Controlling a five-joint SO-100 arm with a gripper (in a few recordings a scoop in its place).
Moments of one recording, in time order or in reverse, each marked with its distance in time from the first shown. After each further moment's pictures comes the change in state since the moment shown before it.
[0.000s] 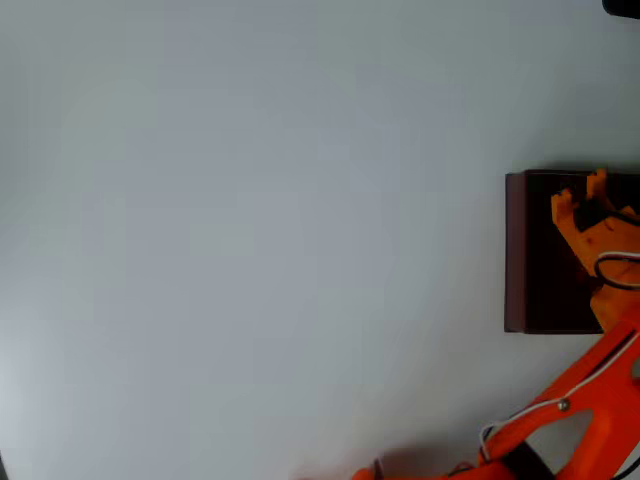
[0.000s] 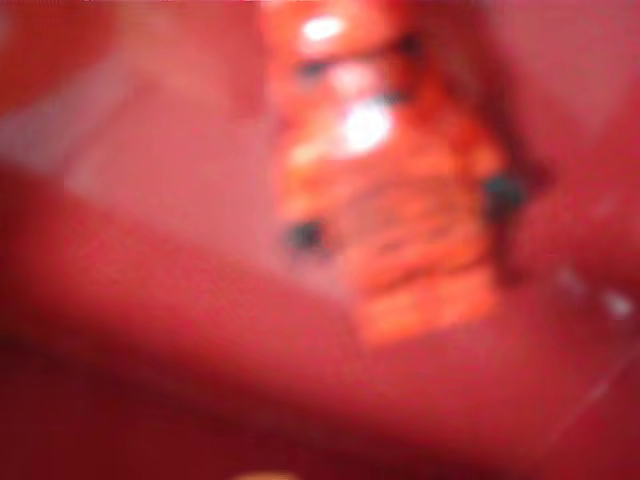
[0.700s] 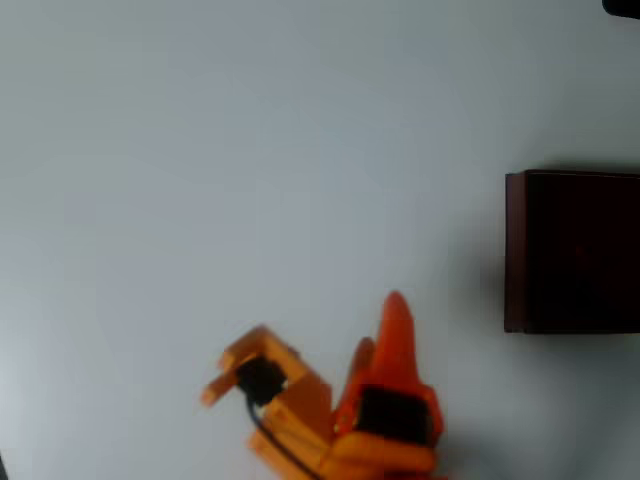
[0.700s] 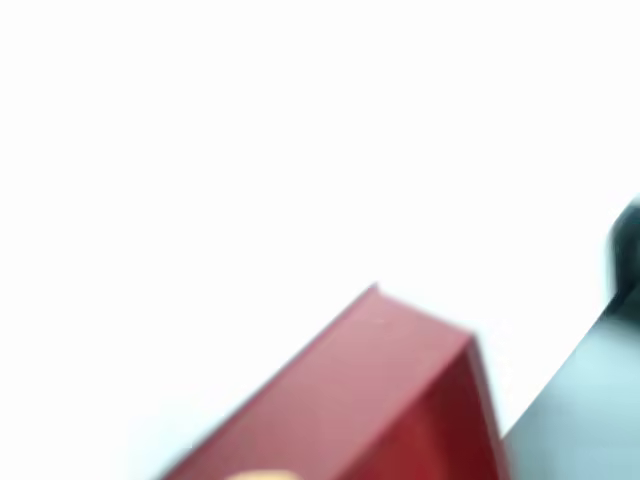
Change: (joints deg) arm -43.5 96.9 66.2 -5.4 6.2
